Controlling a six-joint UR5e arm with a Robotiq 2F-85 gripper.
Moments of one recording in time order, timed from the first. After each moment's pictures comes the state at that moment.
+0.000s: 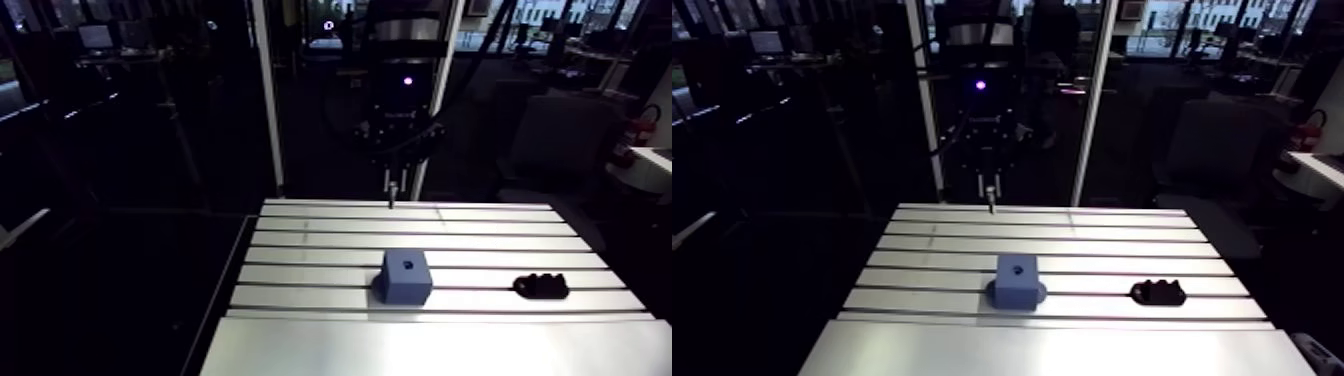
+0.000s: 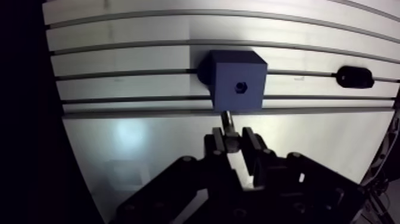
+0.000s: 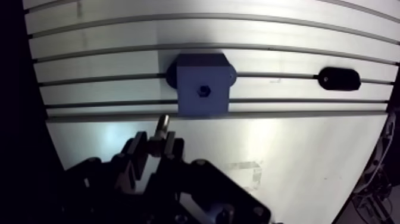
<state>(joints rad) 0.00 -1.43 1.67 -1.65 -1.61 -1.58</state>
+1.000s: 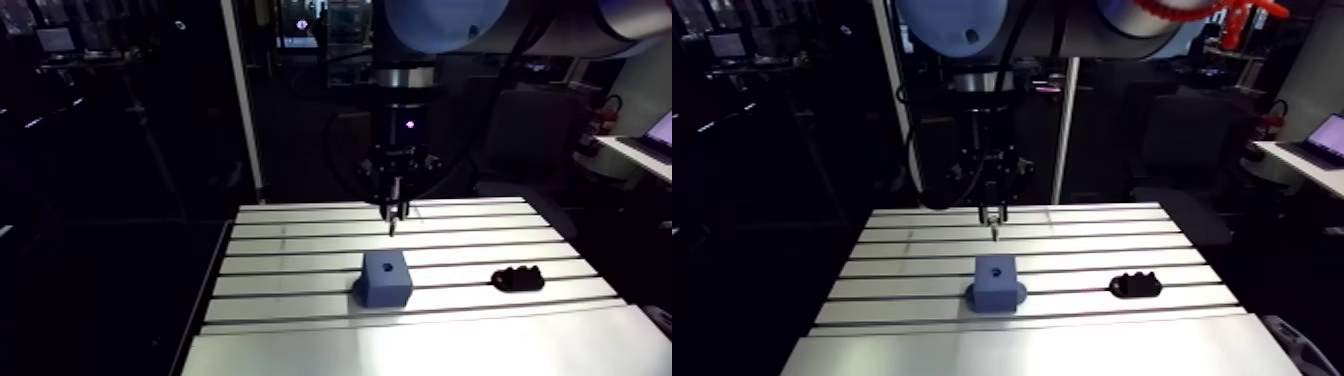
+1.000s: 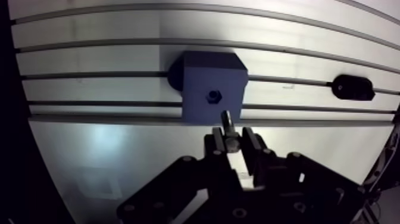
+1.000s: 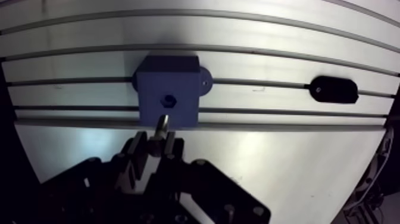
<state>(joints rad) -0.09 -1.42 1.79 -1.78 -1.63 -1.71</state>
